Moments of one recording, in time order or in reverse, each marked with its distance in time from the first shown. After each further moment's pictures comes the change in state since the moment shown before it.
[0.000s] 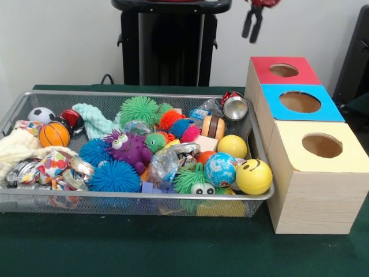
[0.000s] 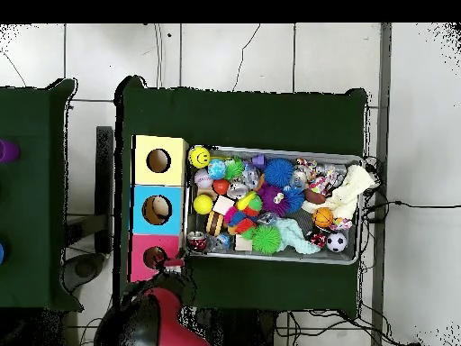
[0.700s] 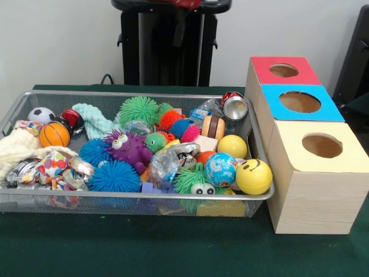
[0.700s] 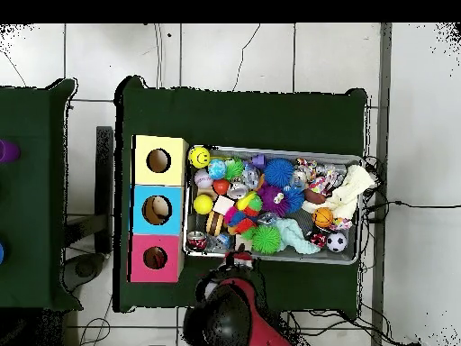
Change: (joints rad) arm -0.518 -0.049 0.182 0.079 -0.211 -0.105 0.000
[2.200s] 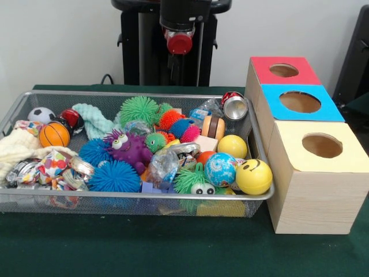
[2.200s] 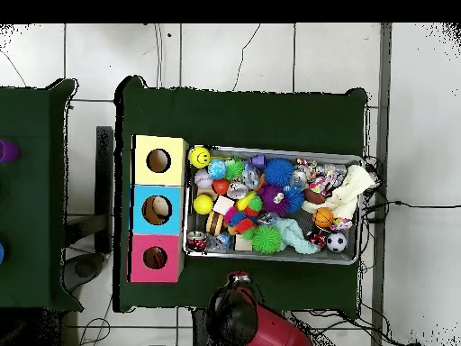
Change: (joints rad) arm -0.183 0.319 0.097 -0.015 -0.338 -0.101 0.000
